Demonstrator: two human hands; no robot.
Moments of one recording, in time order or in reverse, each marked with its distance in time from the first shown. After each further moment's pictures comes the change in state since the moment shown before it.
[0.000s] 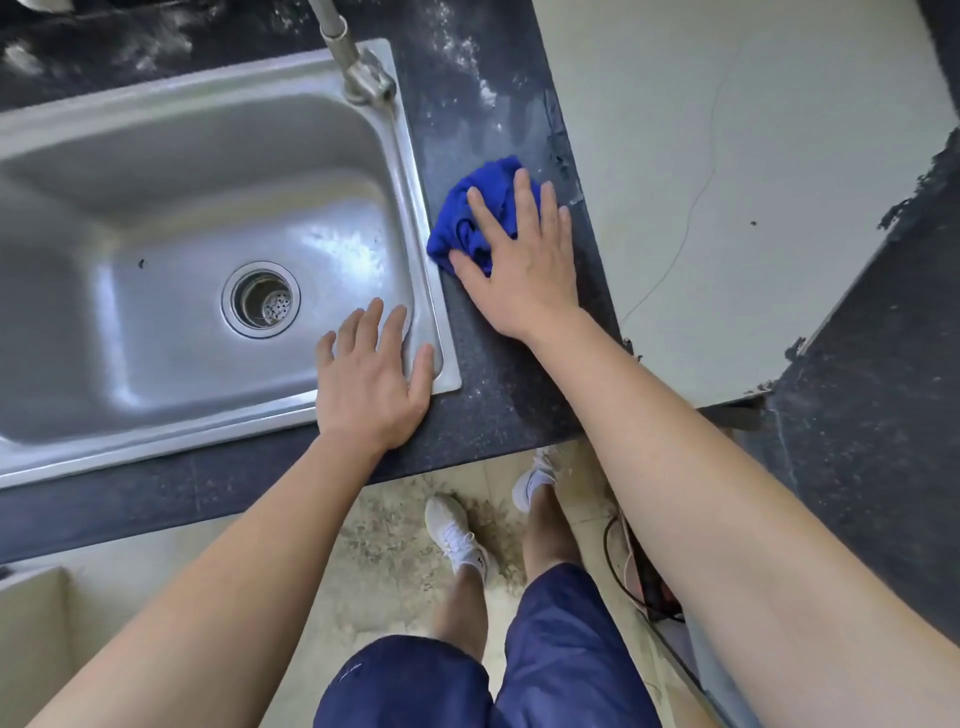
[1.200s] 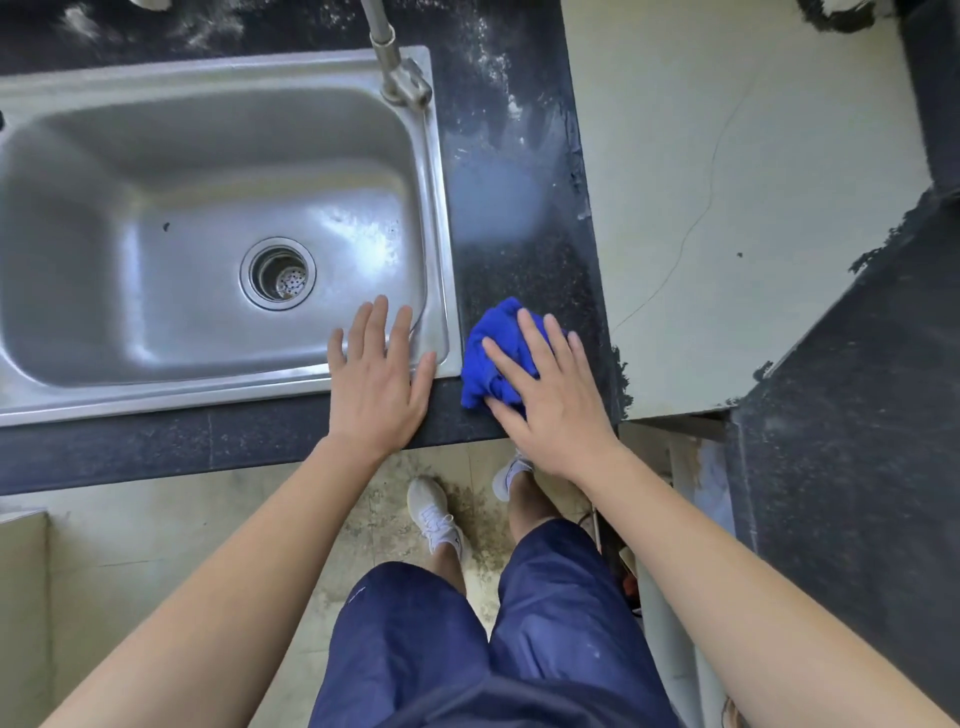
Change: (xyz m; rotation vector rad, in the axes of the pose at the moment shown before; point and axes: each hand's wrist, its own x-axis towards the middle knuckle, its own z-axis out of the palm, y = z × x) left_hand -0.033 0.006 -0.012 -0.059 0.033 0.003; right_hand -0.129 0.034 0.006 -0.028 -0.121 -0.293
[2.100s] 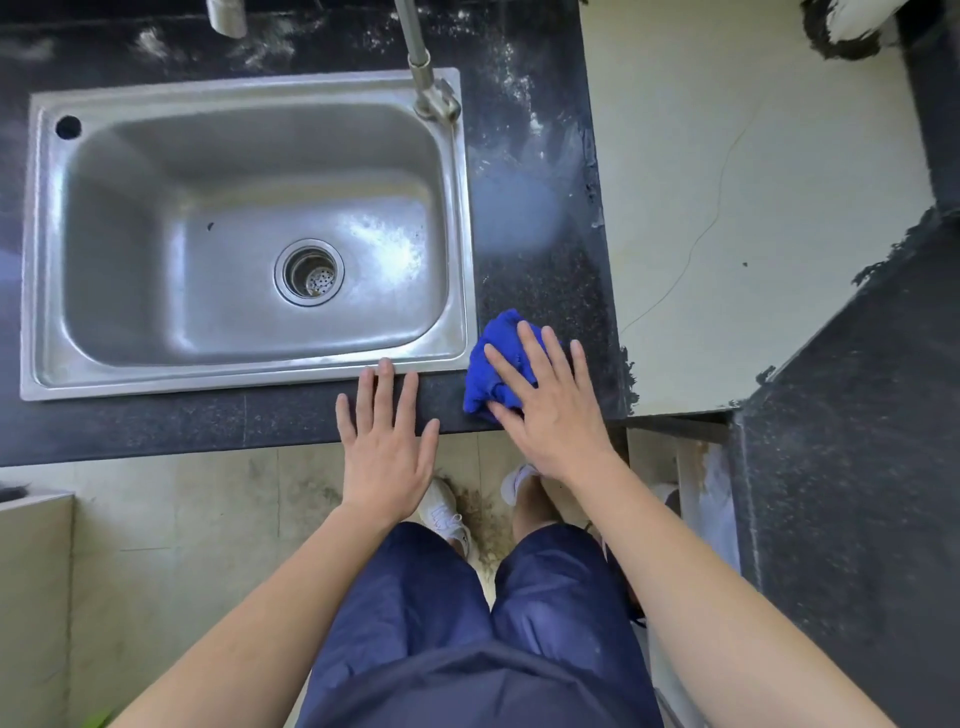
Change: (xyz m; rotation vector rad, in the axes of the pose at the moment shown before) left_hand -0.085 -0.003 0.021 0.012 -0.012 -0.075; right_hand -0.011 -0.011 0.016 -0.106 -0.026 0.025
